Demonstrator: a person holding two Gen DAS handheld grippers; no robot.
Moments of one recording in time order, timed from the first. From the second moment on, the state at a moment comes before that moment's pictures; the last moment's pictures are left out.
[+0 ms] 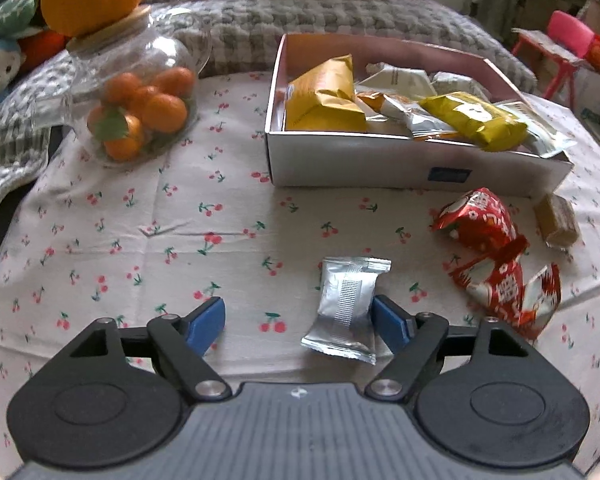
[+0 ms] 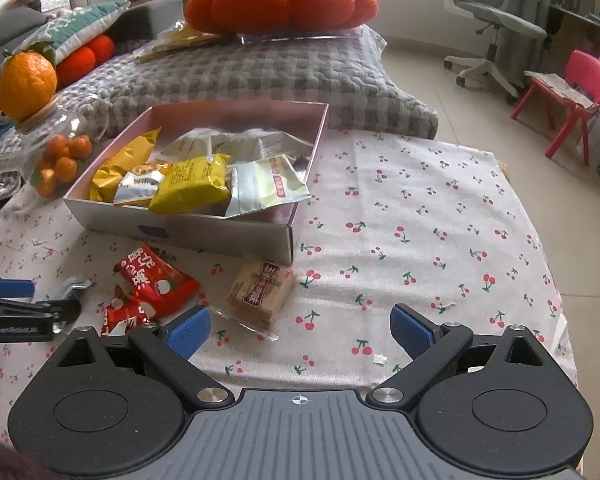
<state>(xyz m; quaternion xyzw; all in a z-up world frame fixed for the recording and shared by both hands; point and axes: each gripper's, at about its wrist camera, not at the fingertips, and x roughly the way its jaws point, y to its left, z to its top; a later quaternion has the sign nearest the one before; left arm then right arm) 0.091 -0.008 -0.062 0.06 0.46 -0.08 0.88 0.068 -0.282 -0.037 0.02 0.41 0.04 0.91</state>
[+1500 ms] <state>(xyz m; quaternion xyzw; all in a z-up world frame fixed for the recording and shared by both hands) 0.075 -0.010 -0.065 0.07 0.41 -0.16 0.90 0.096 -0.259 -0.079 0.02 0.38 0.04 0.92</state>
